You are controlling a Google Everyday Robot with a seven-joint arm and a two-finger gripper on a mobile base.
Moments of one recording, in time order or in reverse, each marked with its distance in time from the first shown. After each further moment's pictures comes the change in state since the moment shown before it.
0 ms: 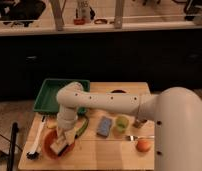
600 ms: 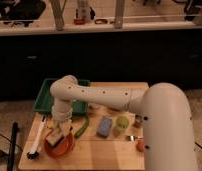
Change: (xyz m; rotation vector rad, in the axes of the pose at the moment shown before) arm -0.002 -0.051 0.006 -0.018 0.007 -0.045
